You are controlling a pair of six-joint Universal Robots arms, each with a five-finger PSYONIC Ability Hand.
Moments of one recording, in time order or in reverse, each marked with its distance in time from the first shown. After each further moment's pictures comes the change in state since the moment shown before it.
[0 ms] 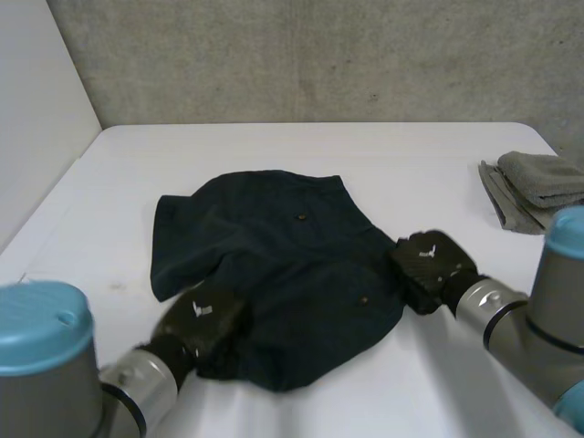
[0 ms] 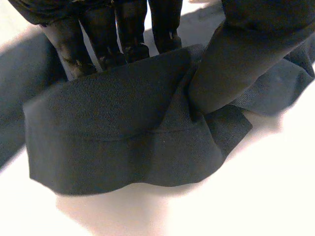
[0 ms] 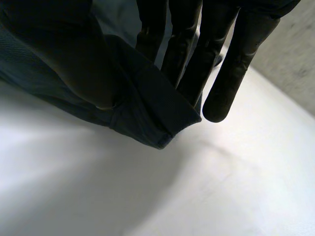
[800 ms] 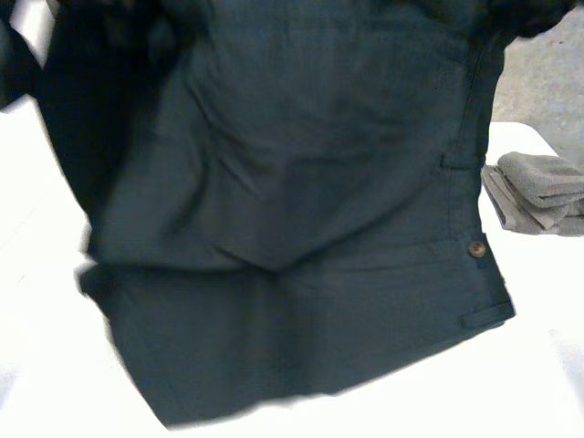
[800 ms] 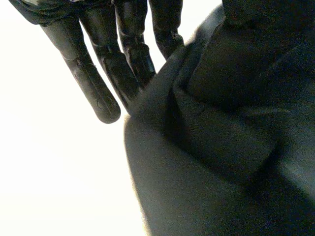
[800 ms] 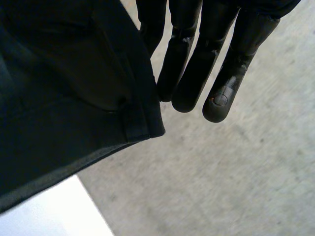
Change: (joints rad) left arm 0.089 0.222 0.872 -0.300 -0.016 0.140; right arm 0.009 -0.220 -0.914 0.566 0.112 -0.022; left_hand 0.014 0.009 0.020 0.014 0.015; right_hand 0.029 0.008 0.023 0.001 0.018
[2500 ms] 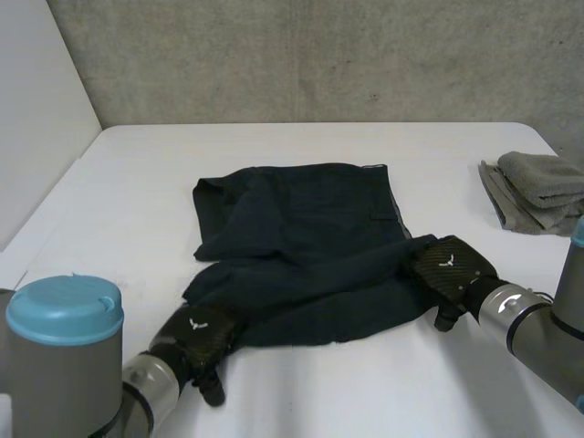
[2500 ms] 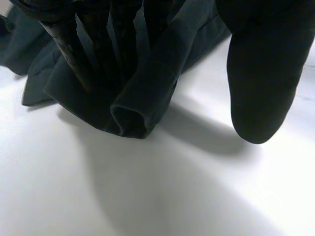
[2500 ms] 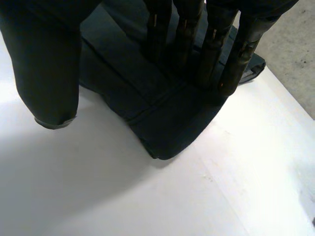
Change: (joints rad) left arm -0.083 -0.329 -0.821 0.227 -0.050 -0.081; right arm -0.130 0.243 0.943 -0.547 -0.181 -0.213; left_hand -0.722 -0.797 -0.788 -0.806 -0.777; right_hand -0.541 -0.670 -0.690 -0.695 -0.675
